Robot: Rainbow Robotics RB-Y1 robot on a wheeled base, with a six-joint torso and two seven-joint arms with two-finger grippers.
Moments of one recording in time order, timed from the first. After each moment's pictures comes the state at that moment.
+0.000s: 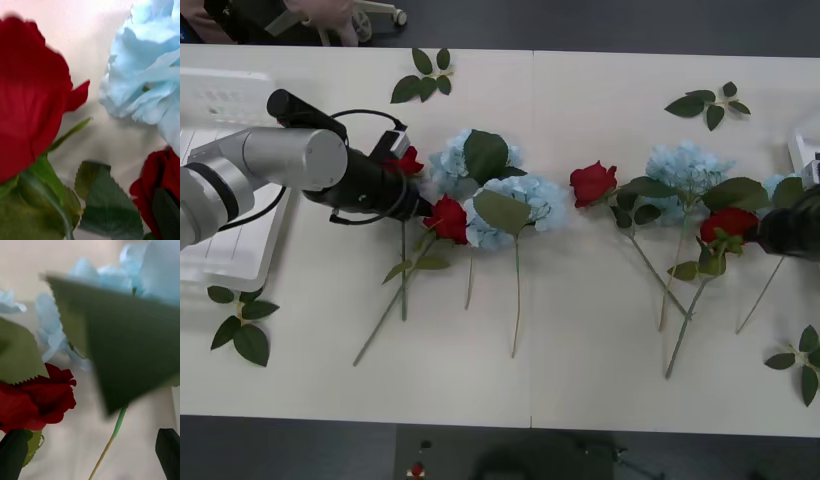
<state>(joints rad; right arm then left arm) -0.27 -0.99 0.27 -1.61 -0.68 1.08 0.99 -1.00 0.70 -1.02 -0.93 1.47 0.73 -1.68</state>
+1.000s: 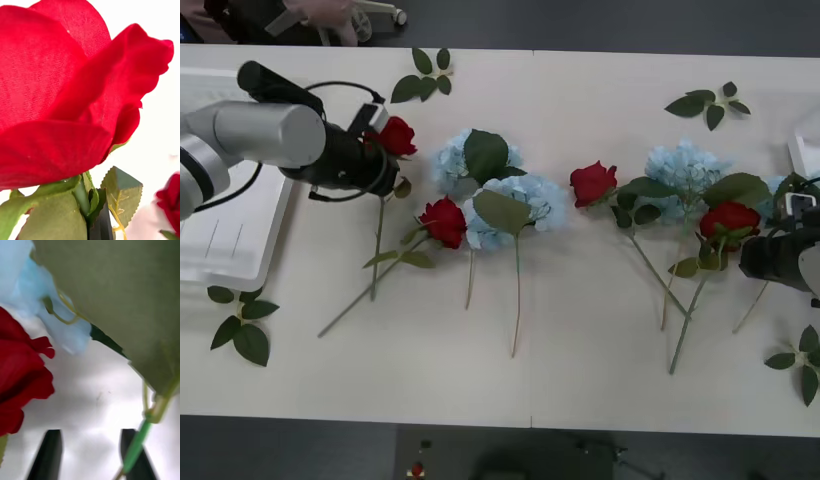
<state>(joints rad) -0.29 -0.91 0.36 -1.43 -0.60 0.94 0.99 -1.02 0.77 -0.93 -0.96 1.43 0.73 -1.68</state>
